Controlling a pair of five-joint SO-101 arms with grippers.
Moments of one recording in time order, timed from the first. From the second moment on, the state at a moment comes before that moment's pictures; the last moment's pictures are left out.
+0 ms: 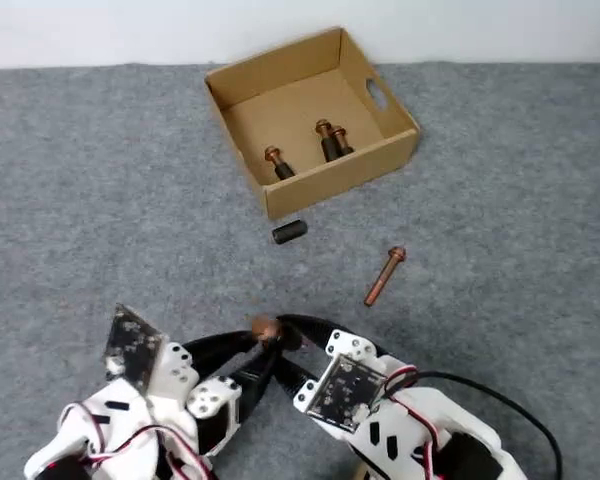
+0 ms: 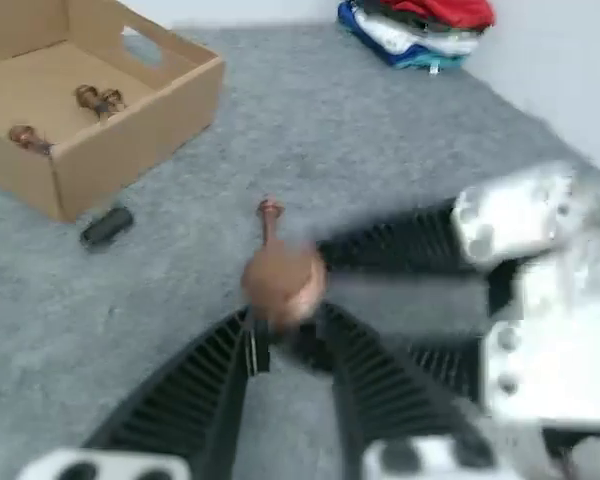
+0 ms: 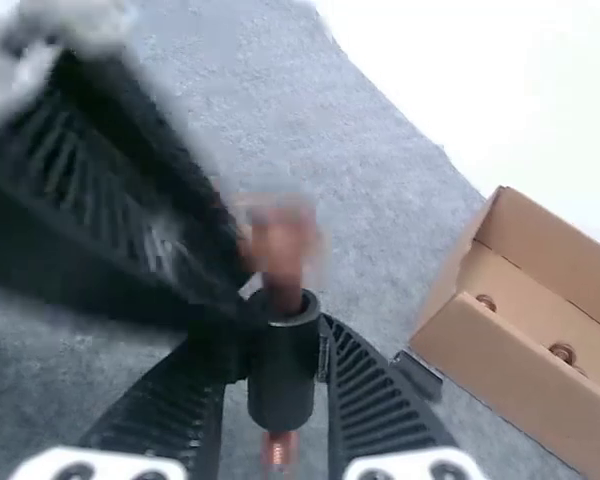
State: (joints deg) left arm 40.2 -102.4 59.6 83.8 25.7; right arm -51.7 -103.4 70.6 60.0 19.5
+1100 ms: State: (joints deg) left arm -6.2 -102.5 87.7 74.0 -3.6; right arm -13.6 -94.7 66.5 72.3 -2.8
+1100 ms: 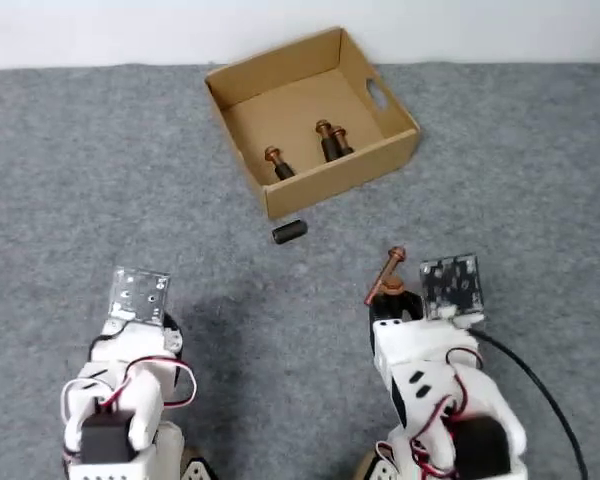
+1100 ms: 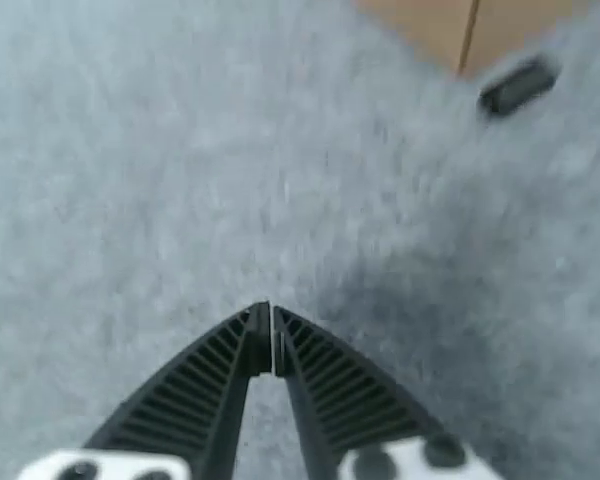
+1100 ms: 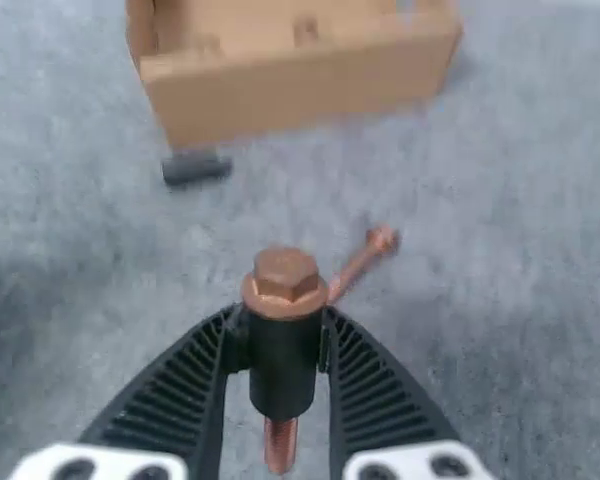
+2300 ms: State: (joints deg) left arm -6.2 -102.5 96.6 70.2 0.7; right arm -21.2 13.3 -13.8 37.3 -5.6
